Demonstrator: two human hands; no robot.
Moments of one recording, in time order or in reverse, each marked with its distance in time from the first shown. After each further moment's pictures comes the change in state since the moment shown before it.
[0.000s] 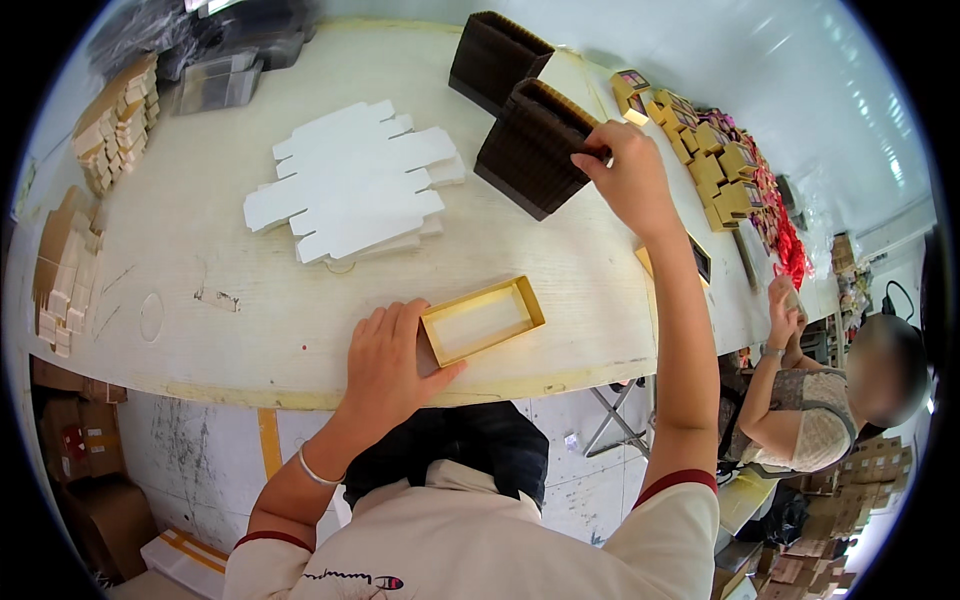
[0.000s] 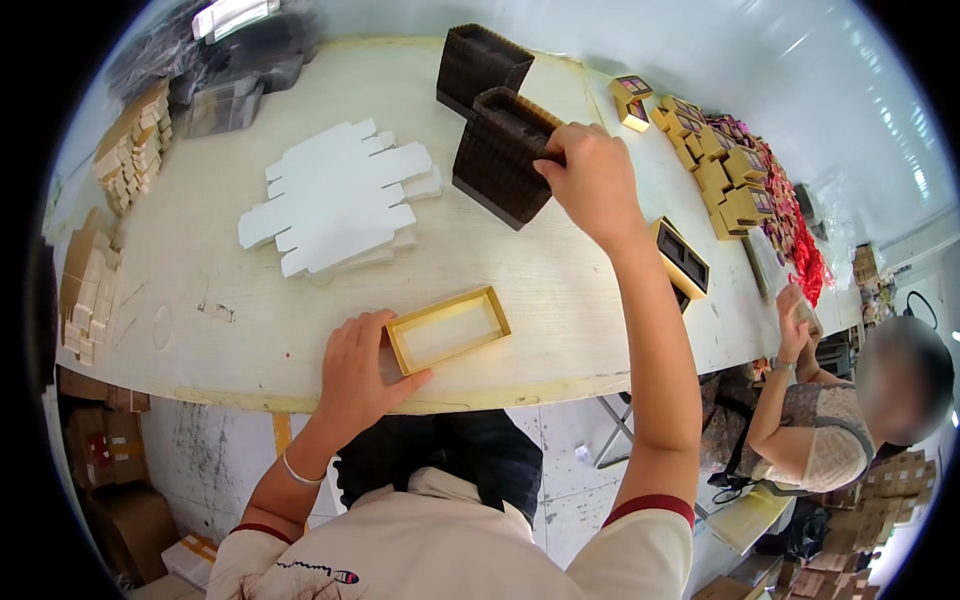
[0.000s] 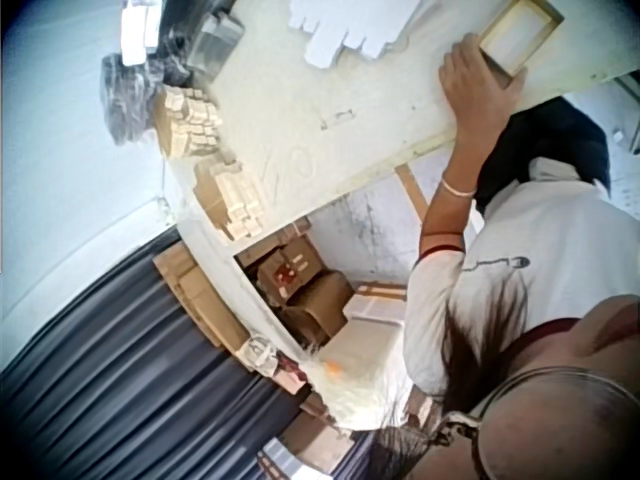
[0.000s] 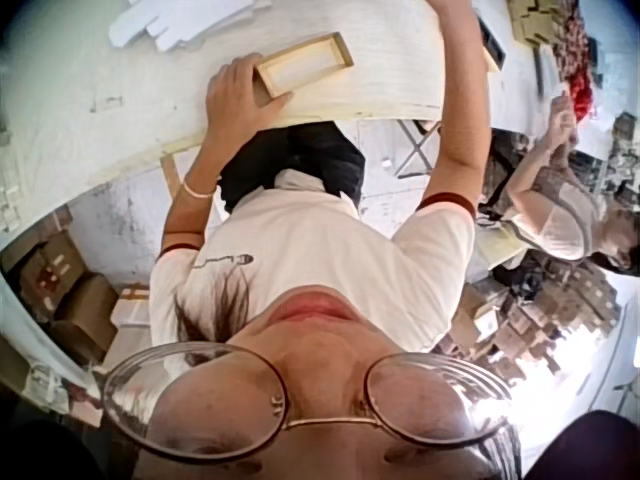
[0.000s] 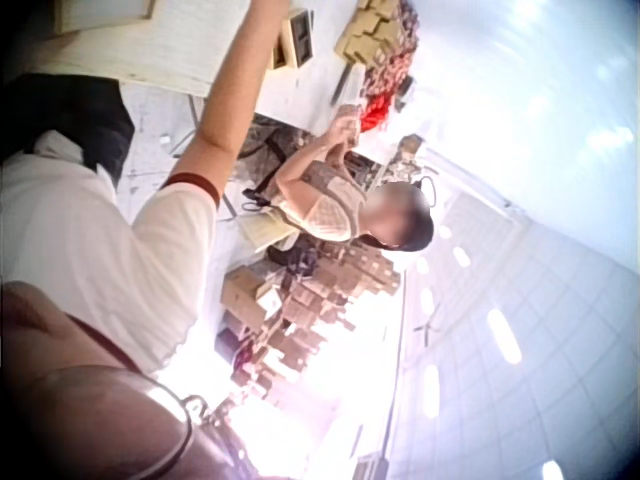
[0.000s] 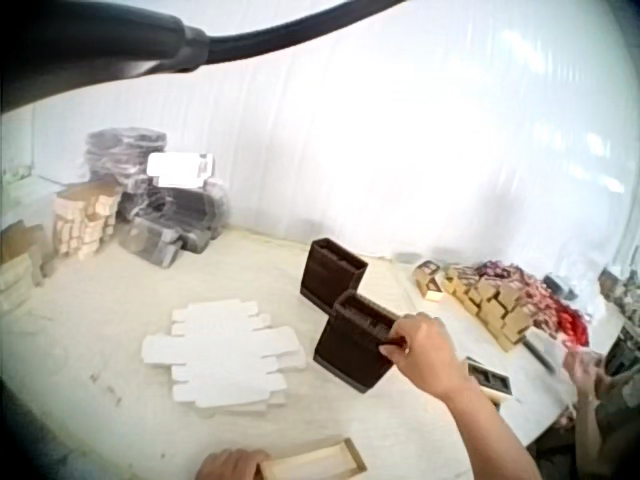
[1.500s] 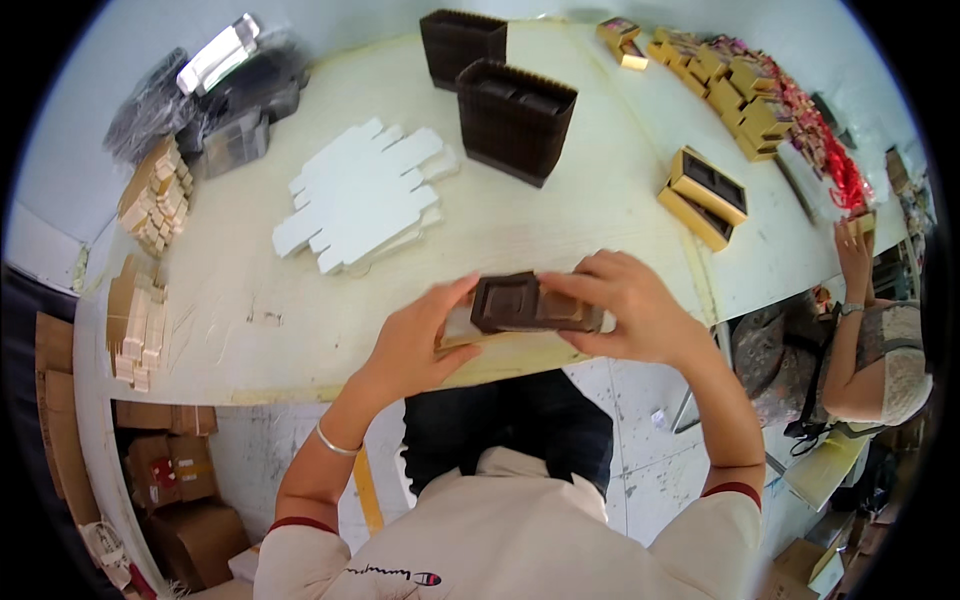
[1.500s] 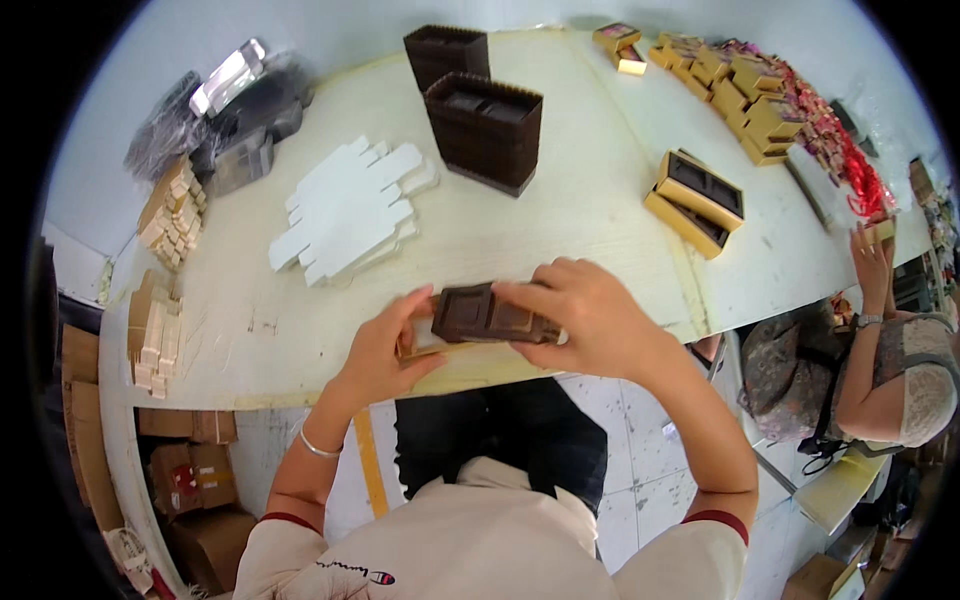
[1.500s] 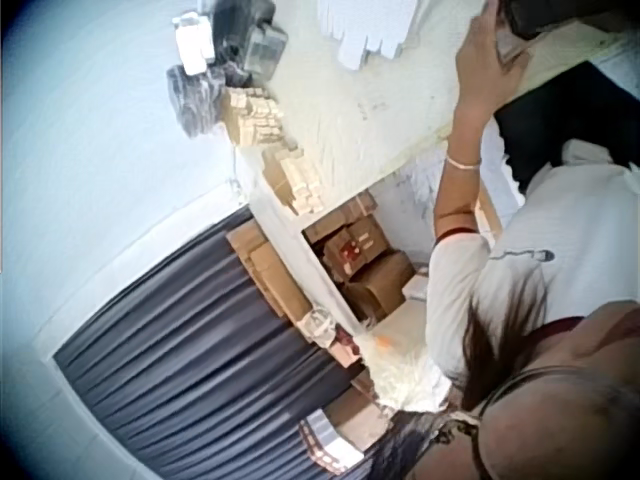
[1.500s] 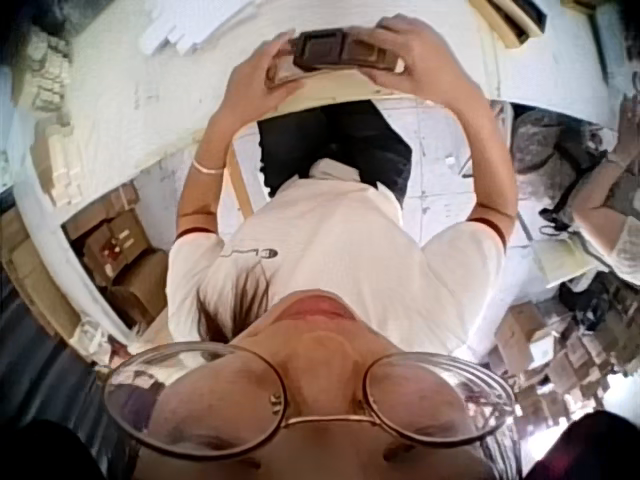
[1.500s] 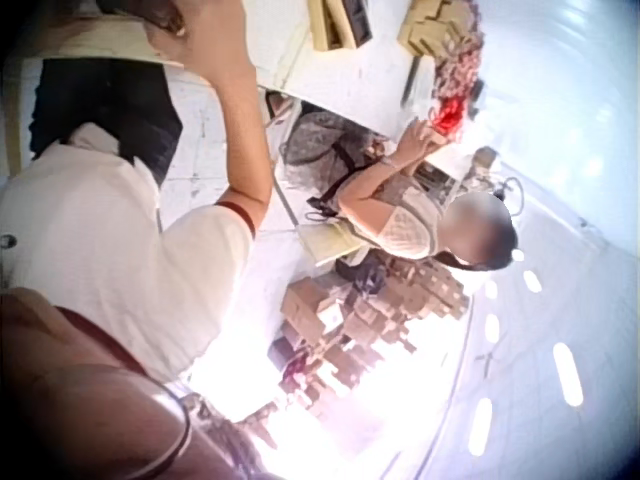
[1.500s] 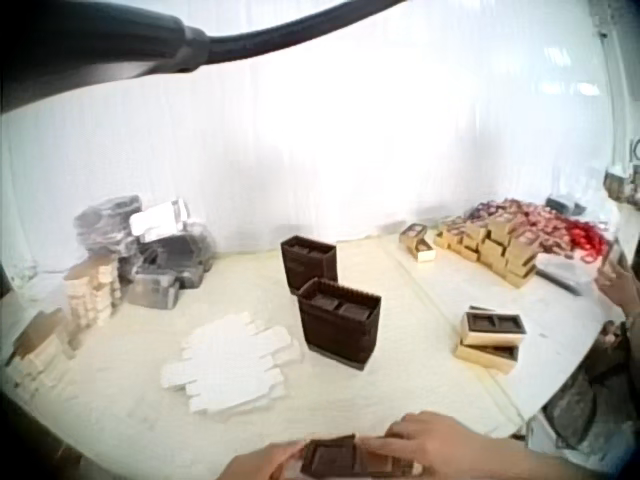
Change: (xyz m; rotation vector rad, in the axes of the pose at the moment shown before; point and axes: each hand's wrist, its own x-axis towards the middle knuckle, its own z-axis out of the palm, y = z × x) left_hand 0.021 0.008 -0.018 -0.246 -0.415 0.029; right_hand -0.153 -0.024 -0.014 0.458 -0.232 -0.260
